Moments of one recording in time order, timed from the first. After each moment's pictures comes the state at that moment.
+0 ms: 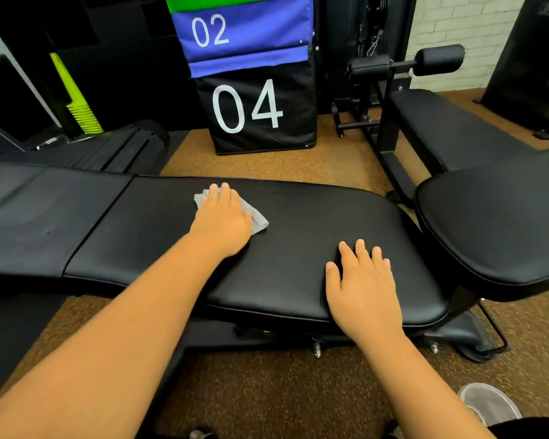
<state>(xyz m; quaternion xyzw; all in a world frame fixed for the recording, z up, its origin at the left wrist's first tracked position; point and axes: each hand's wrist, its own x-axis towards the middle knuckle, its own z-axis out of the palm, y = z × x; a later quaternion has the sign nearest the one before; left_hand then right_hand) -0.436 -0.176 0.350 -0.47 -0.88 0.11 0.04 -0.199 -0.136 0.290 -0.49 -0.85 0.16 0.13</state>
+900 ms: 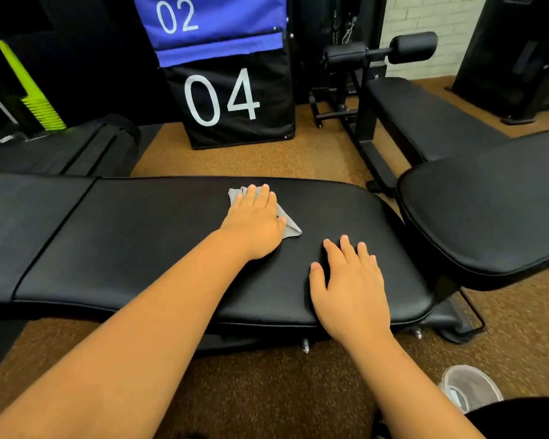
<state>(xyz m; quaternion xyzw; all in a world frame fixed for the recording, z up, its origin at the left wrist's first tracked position) -0.392 -0.122 0.335 -0.59 -0.80 0.09 -0.01 -0.202 -0.135 0.291 -0.51 -0.83 0.17 0.15</state>
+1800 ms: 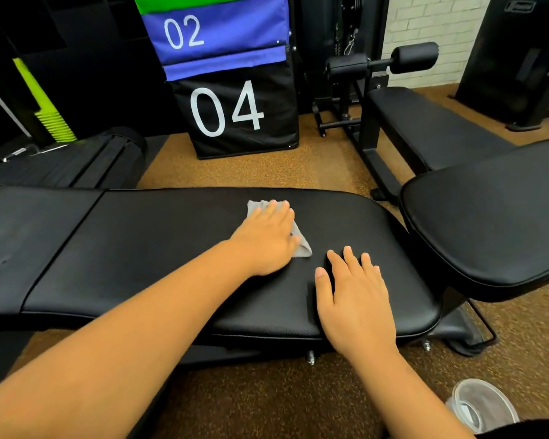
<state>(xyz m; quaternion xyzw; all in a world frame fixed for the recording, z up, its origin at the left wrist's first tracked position) -0.385 -0.124 0.339 -0.66 -0.75 0.09 -0.02 -0.200 -0.136 0.286 -0.50 -0.83 0.17 0.19</state>
